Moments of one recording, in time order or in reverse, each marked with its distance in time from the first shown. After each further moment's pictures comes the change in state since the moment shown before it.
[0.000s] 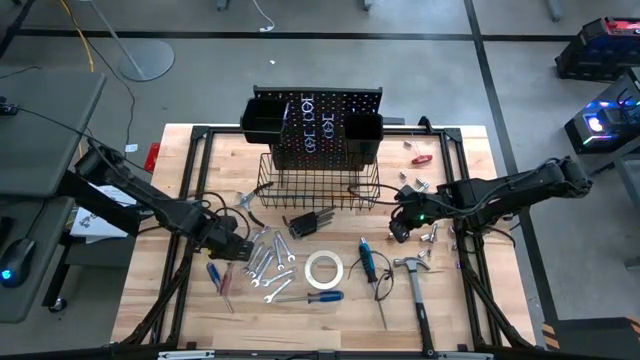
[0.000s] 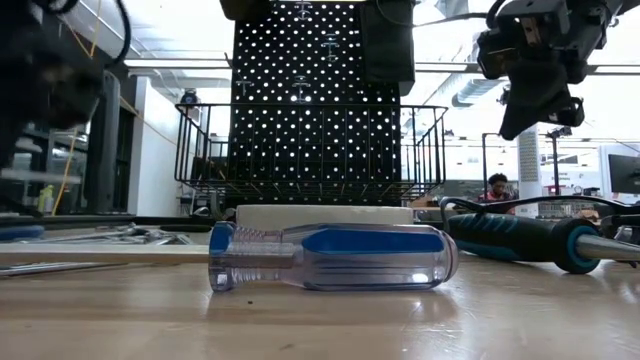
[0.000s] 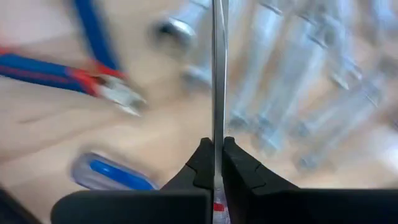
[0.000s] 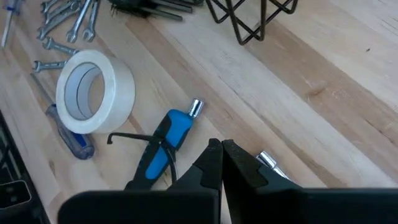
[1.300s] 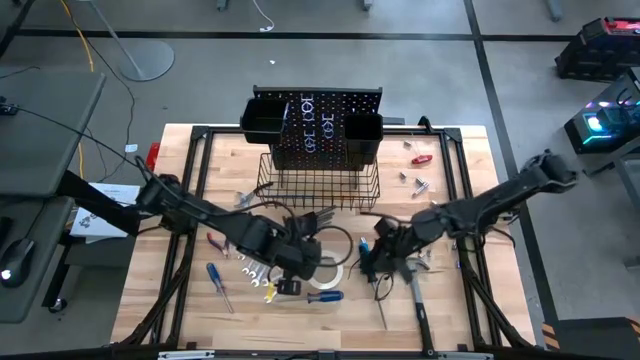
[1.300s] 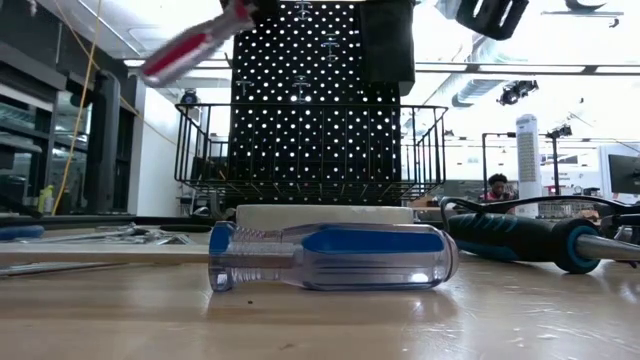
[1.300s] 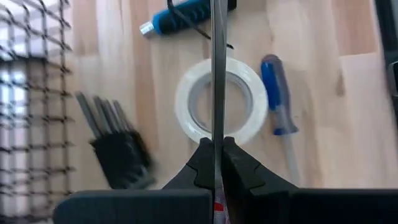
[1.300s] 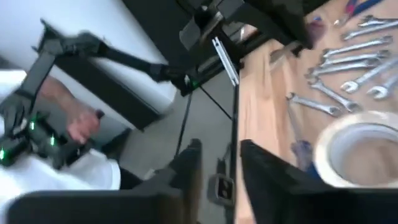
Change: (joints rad) left arm 0.062 0.743 1.144 -0.335 -0.340 1.561; right arm 0.254 0.217 0.037 0.927 -0.186 -0.127
